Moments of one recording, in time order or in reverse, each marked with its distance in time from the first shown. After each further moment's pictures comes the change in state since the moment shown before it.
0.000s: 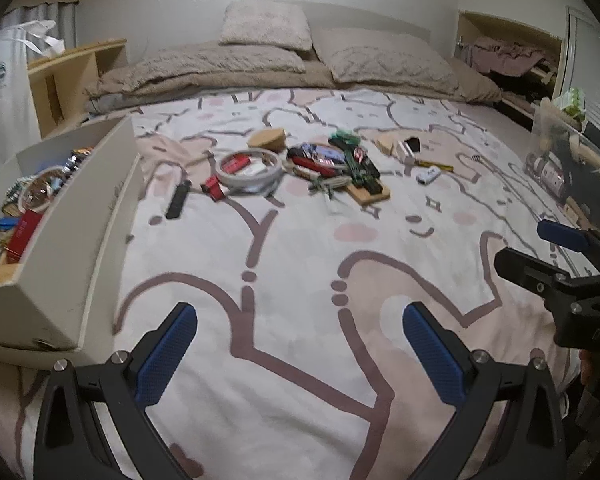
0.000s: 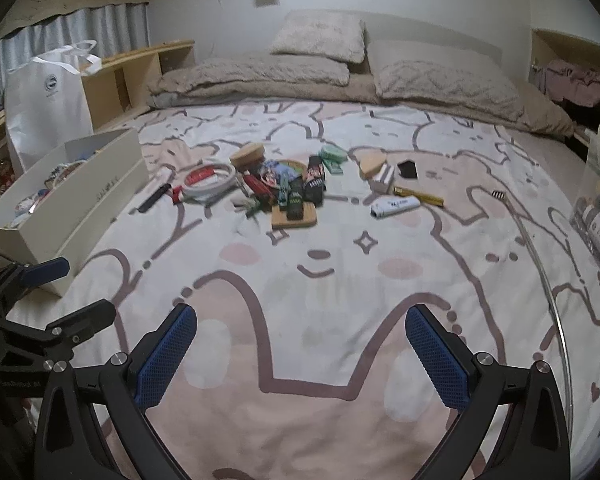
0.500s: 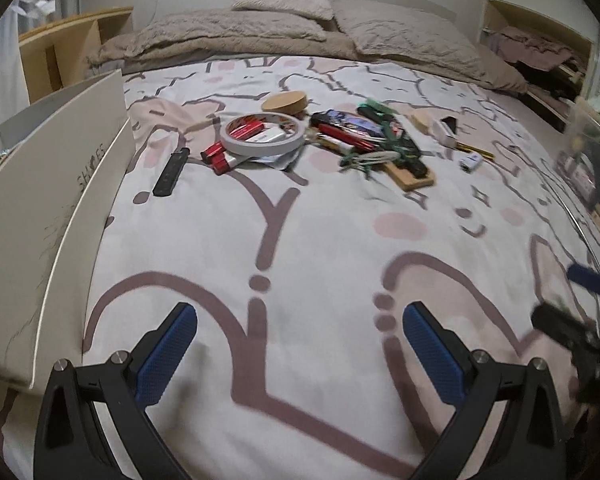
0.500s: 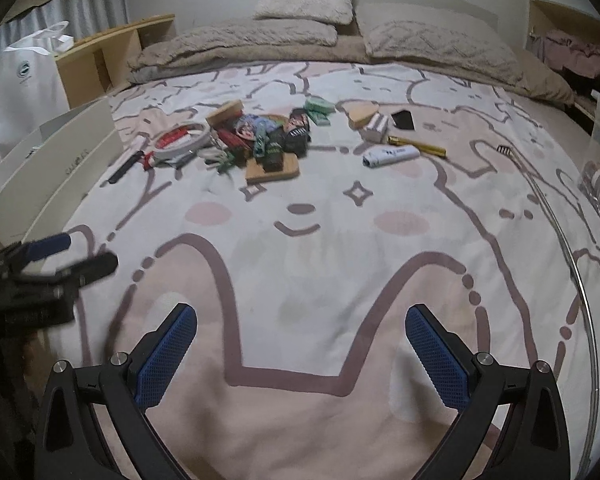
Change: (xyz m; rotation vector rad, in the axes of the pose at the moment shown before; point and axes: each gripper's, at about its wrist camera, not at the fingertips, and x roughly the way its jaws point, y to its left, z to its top) left arm 0.070 0.023 0.015 -0.060 0.090 0.034; right arm 0.043 -0.014 -0.018 0.045 0.114 -0.023
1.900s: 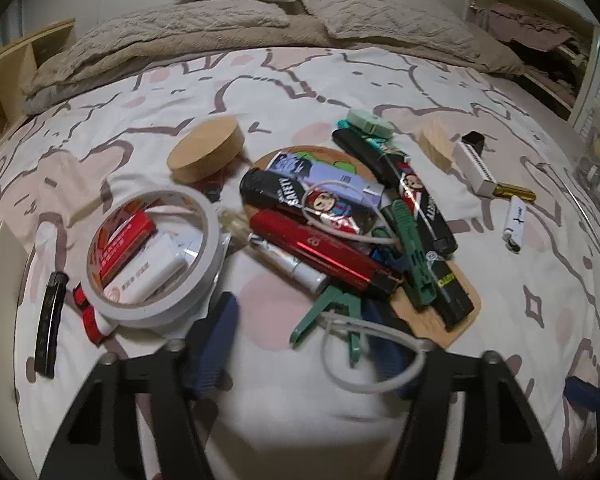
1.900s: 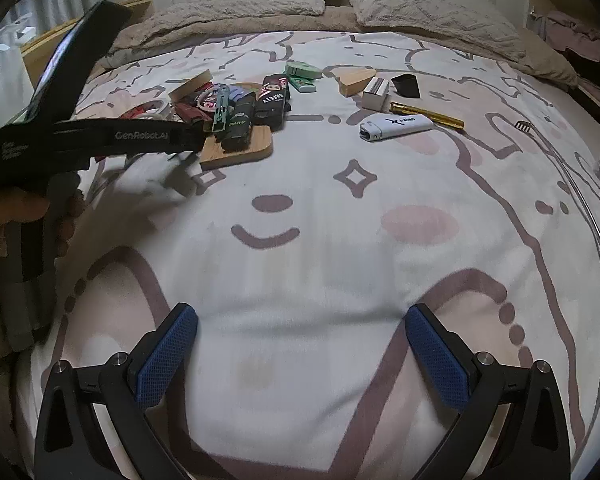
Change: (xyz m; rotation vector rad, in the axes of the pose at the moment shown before) left arm 0.120 -0.049 0.113 0.117 0.035 -0.067; right arm 0.066 -0.011 0.016 0.022 0.079 -0.024
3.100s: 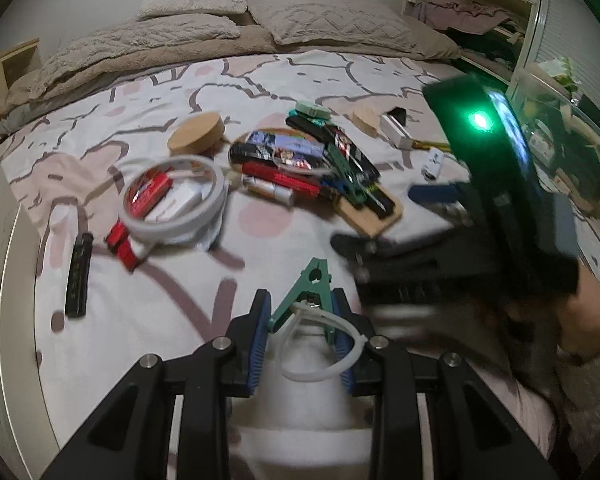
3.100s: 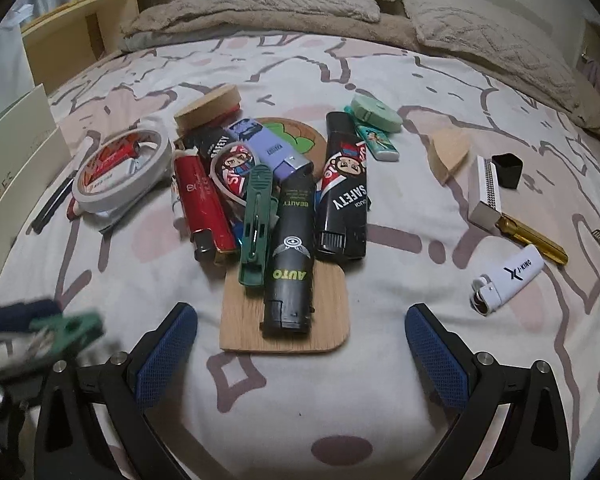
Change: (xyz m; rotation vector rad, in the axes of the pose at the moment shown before) left arm -0.074 0.017 -0.059 0.124 0.004 -0.152; right arm 0.068 0.043 0.094 -0.130 -0.003 0.040
